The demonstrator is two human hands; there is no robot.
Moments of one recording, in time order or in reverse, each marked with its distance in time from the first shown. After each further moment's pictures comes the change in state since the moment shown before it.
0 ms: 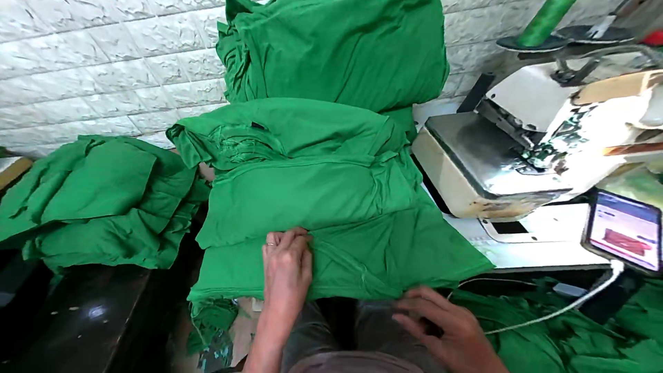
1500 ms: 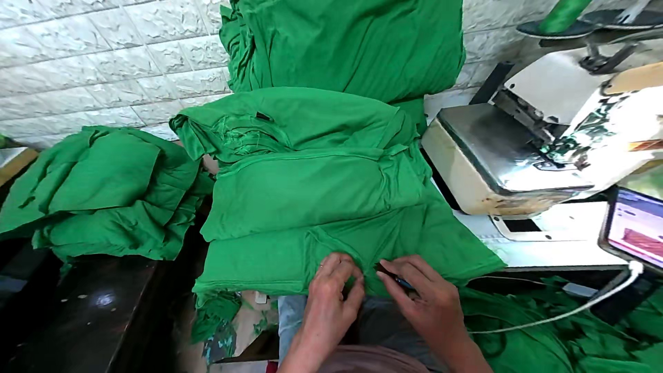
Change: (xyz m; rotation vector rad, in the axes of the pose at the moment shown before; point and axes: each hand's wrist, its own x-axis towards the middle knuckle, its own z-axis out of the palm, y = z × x) left_hand -0.041 0.038 0.022 -0.501 -0.163 0.029; right_hand 0.045 -0.013 0.036 -0.138 0.259 -0.008
